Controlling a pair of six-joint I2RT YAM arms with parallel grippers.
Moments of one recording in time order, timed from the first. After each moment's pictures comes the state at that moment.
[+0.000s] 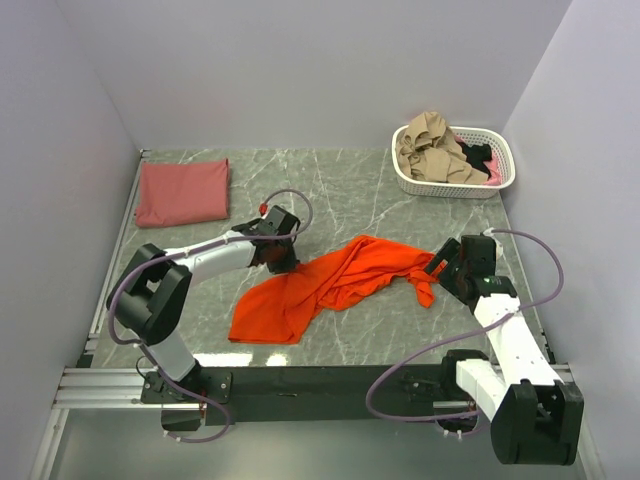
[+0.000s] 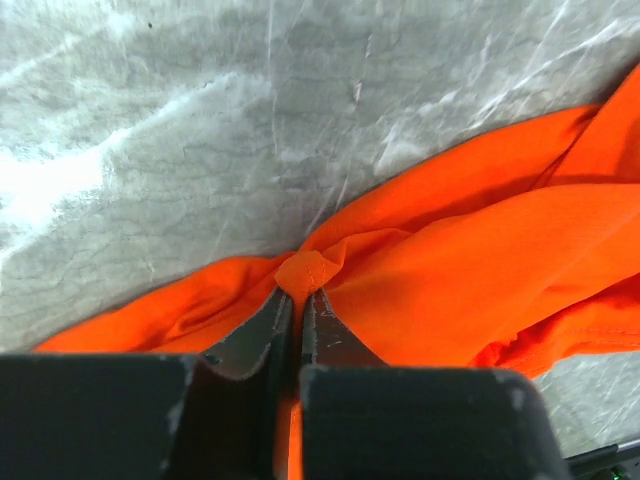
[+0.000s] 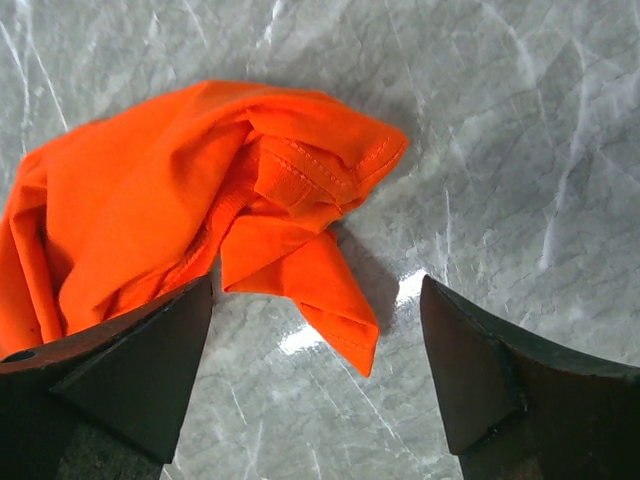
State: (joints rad) left arm -0.63 1.68 1.02 -0.38 -0.05 -0.84; right arm -0.04 0.92 0.55 -0.51 0.07 0.66
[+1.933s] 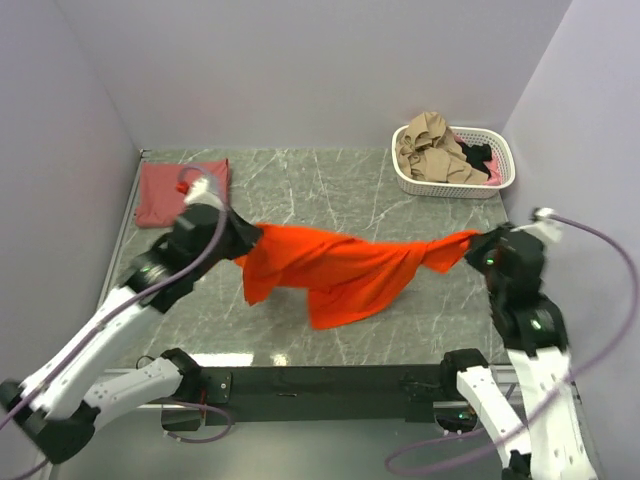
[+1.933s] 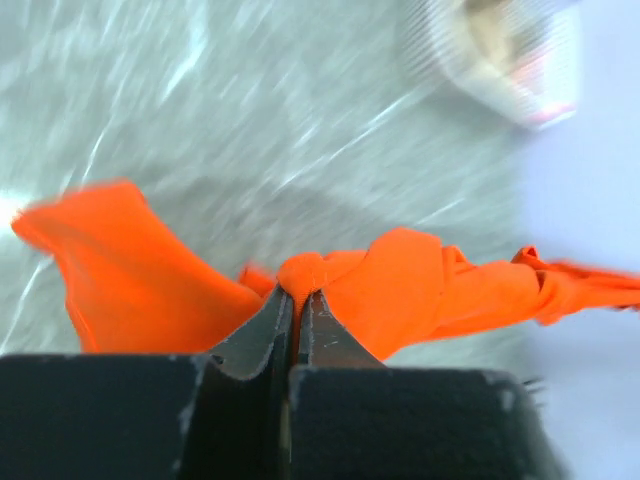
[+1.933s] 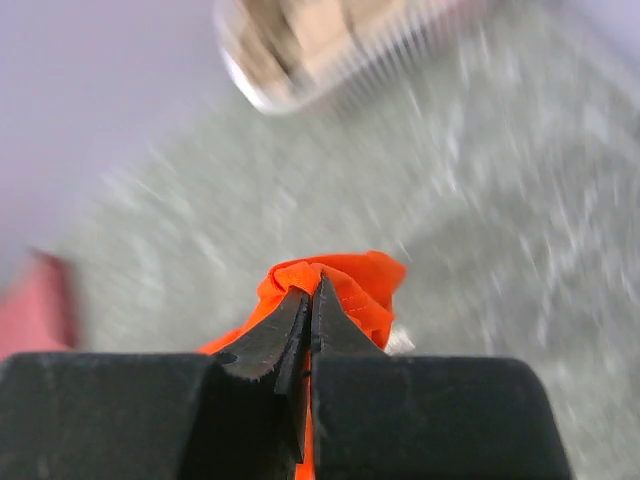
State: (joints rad) left arm -0.64 0.95 1.04 -0.59 -0.22 -0.85; right arm 0.11 0.62 0.93 -0.74 0.32 0.65
